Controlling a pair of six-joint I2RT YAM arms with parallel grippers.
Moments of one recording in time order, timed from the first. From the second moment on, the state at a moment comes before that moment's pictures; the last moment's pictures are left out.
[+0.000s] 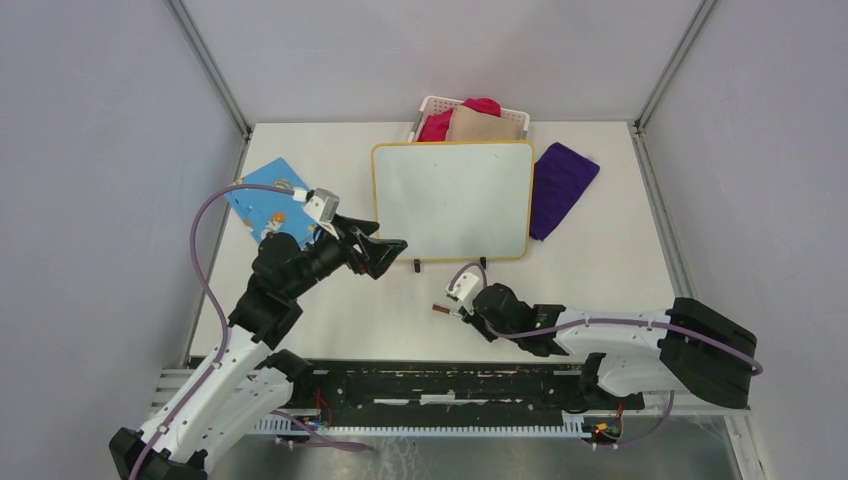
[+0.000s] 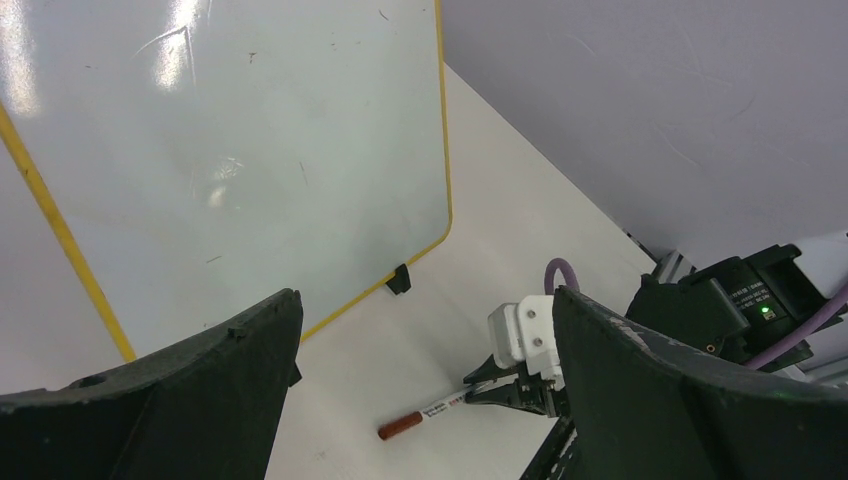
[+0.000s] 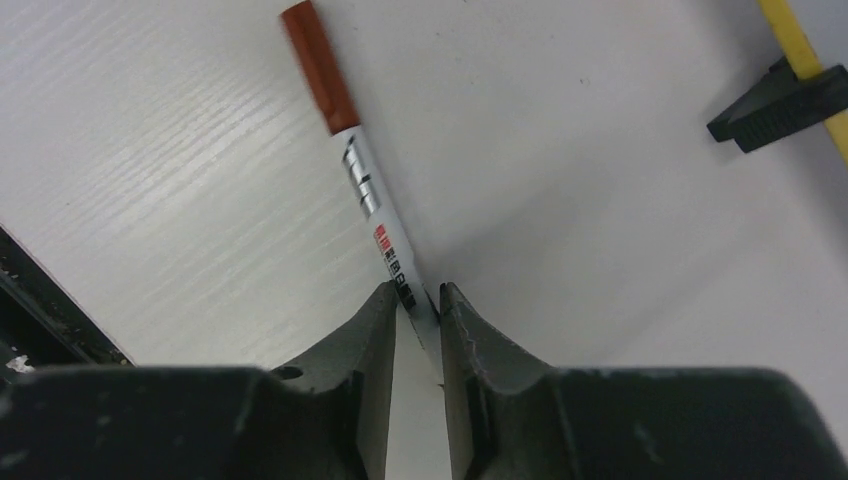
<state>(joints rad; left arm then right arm) -0.50 0.67 0.62 0.04 0.34 -0.39 1.09 1.26 0.43 0.02 0.21 0.02</state>
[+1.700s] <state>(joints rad) -0.52 0.70 0.63 -0.01 0.32 -0.38 1.01 1.42 0.62 -0.15 0.20 0.15</state>
